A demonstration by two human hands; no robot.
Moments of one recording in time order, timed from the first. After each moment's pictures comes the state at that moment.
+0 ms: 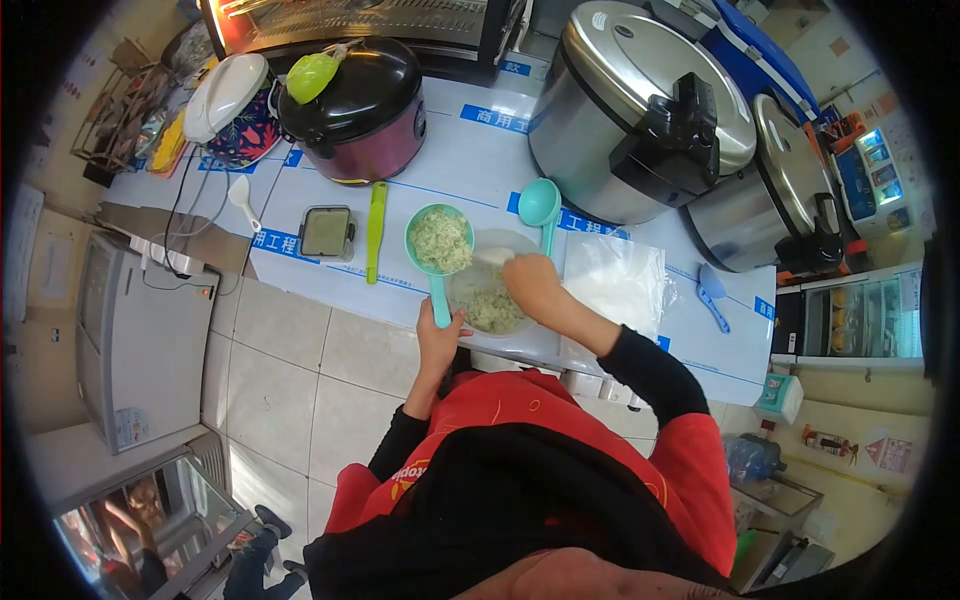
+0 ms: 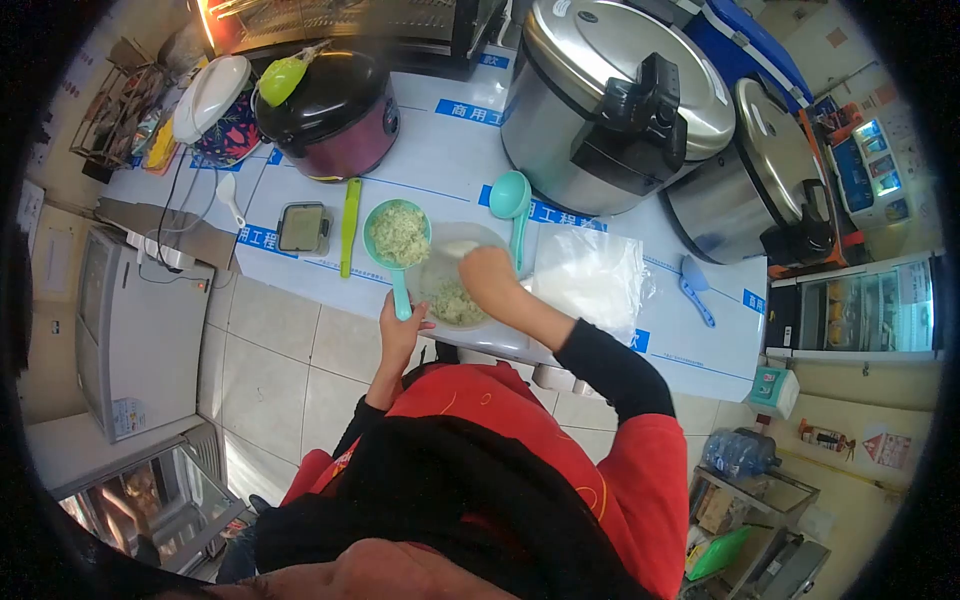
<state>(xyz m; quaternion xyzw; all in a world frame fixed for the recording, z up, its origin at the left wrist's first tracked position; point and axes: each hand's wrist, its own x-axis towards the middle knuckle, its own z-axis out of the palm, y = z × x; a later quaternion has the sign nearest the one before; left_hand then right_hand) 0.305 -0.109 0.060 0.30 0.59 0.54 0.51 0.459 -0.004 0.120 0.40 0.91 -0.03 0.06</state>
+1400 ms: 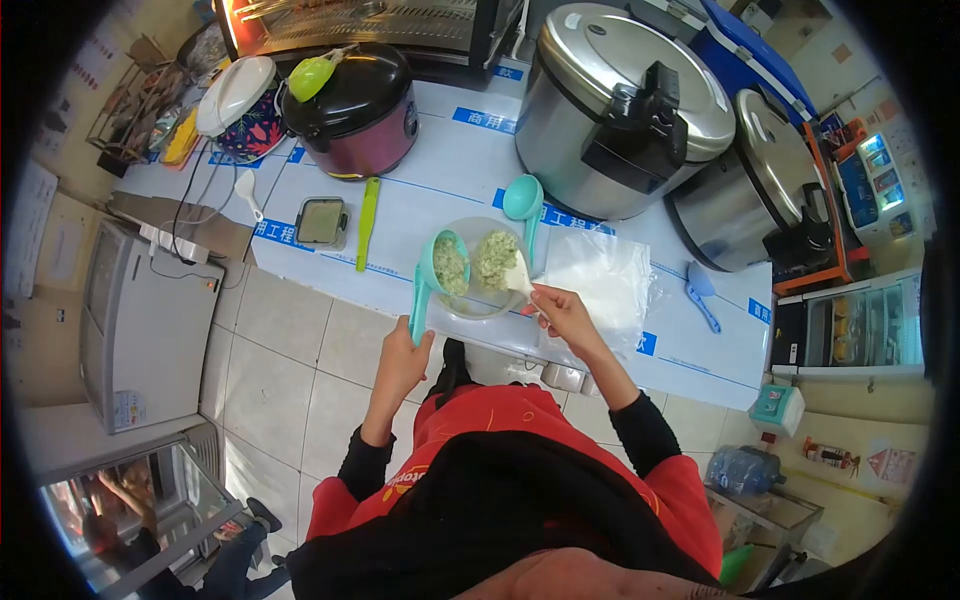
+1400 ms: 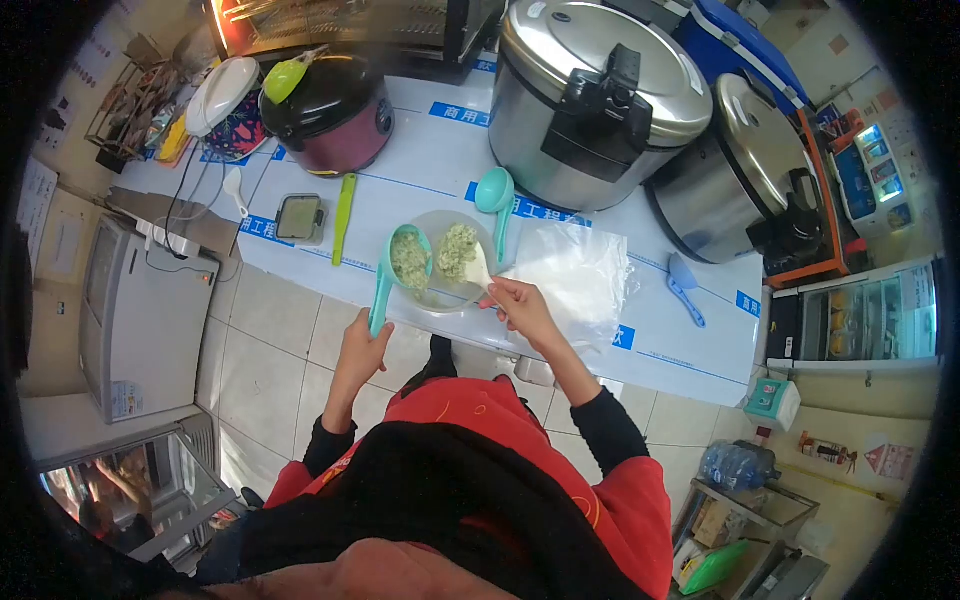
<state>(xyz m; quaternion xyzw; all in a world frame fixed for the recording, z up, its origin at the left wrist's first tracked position) 0.299 -0.162 0.148 0.46 0.70 0.32 0.45 0.556 -0.076 0.130 0.52 0.44 -0.69 -0.23</state>
